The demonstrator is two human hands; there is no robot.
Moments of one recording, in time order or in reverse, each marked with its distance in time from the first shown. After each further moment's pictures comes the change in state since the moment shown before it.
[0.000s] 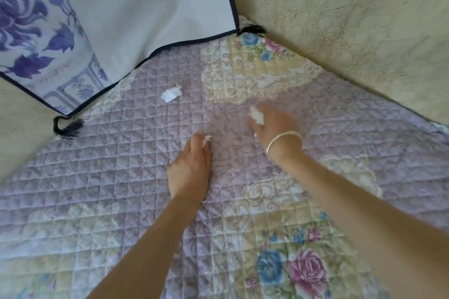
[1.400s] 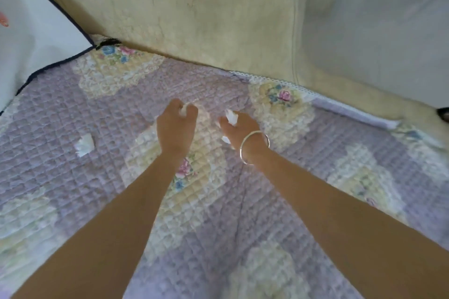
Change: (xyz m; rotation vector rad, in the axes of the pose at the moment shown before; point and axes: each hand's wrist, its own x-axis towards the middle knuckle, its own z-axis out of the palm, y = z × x) left_hand -0.106 0.220 -0.111 -0.616 -0.288 0.014; right_hand -0.256 0.055 -0.163 0.421 0.169 0.477
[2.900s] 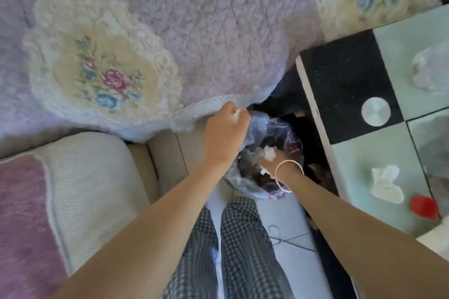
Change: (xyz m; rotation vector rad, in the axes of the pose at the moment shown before) left_hand -0.634 -0.174 0.146 0.238 -0.849 0.182; right_hand -0.537 0.543 0.134 0.193 -0.167 0.894
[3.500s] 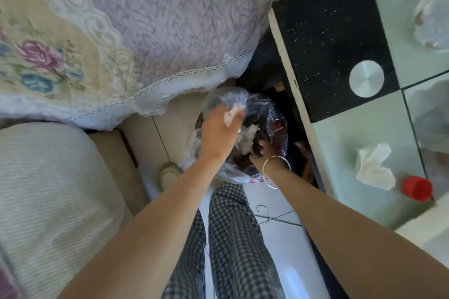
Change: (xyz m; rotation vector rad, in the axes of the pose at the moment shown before) left_hand -0.011 -0.041 0.076 0.092 -0.155 -0.082; right_hand 0.028 0.054 0.028 0.225 -0.025 0.082
